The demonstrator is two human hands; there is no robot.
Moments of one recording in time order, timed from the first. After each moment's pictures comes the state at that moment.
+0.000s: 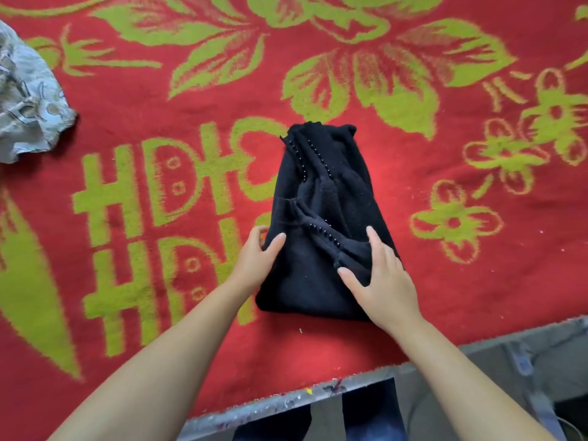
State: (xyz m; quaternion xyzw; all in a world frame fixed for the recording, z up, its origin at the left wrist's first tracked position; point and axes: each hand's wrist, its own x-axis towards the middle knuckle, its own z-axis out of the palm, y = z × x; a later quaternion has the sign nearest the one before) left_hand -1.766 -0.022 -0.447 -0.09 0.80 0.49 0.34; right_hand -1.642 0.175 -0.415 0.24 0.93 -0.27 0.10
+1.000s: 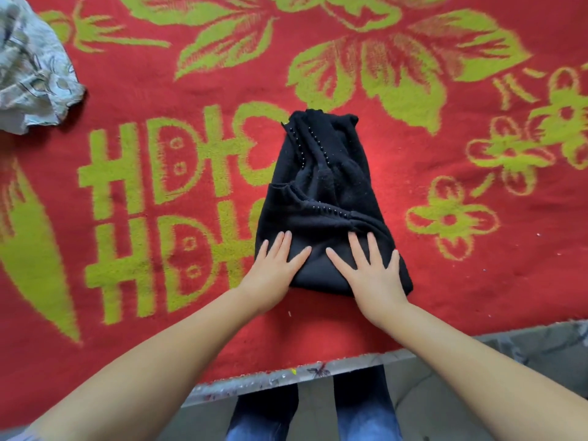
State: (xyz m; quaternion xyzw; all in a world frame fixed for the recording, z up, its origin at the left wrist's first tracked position) left_hand -1.713 -0.011 -0.444 0.38 0.87 -0.05 0.32; right_hand -1.636 0.188 -0.421 -0.01 0.95 0.04 0.32
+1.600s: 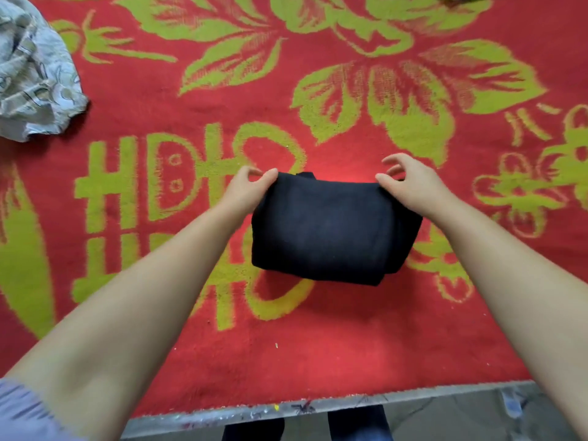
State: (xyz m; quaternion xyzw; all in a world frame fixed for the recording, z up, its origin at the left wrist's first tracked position) left_hand -1.878 0.030 -0.398 -0.17 0.82 0.46 0.30; right_hand -1.821 0.308 -0.385 0.19 0.90 -0.33 0.19
